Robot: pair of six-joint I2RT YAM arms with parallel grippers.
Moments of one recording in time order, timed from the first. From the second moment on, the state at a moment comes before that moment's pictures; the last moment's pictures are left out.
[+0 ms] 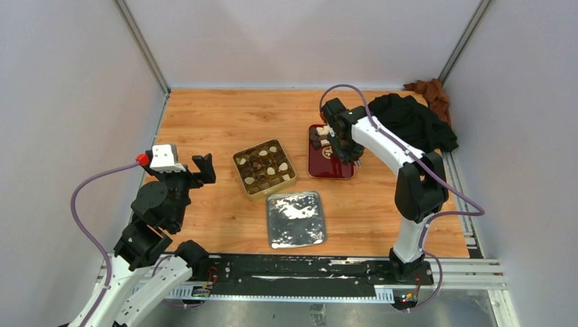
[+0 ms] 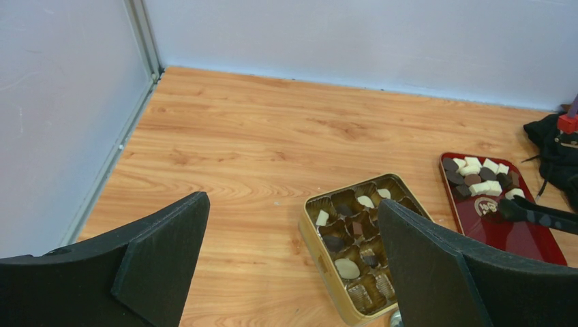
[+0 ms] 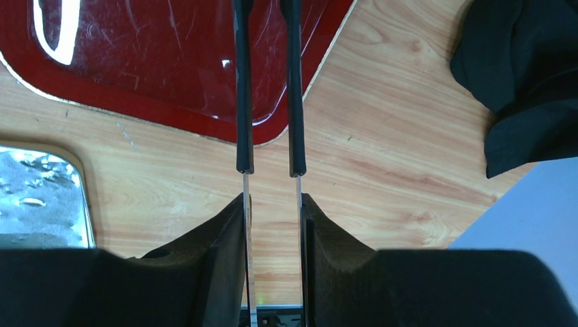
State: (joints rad) left arm -0.58 0.39 0.77 -0.39 -0.61 -0.12; right arm 0.51 1.82 1.57 -1.08 0.26 0.01
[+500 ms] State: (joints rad) left arm -0.58 0.39 0.77 -0.39 -0.61 -0.12; right arm 0.47 1.91 1.67 -1.06 0.26 0.00
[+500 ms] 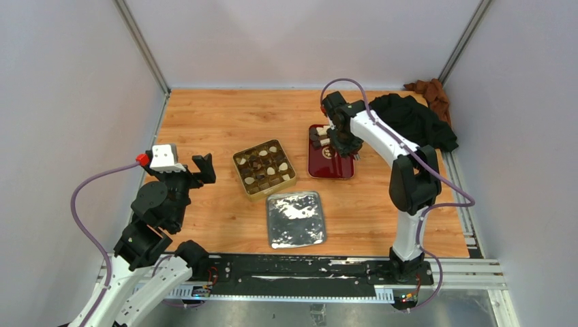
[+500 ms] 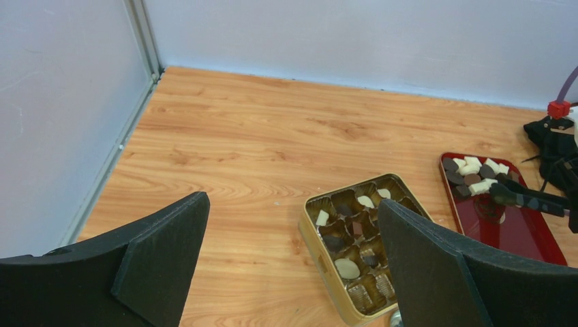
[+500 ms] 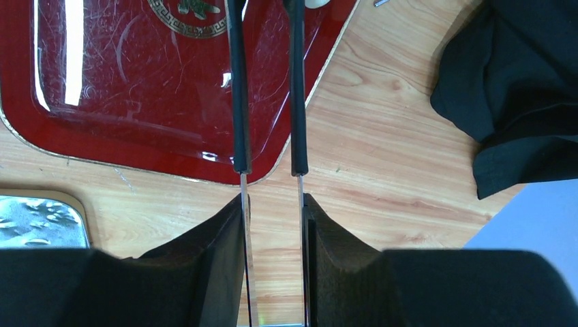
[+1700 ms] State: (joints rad) left arm -0.58 0.39 0.77 -0.39 -0.61 -0.12; right arm 0.40 1.96 1.71 -1.02 0.19 -0.01
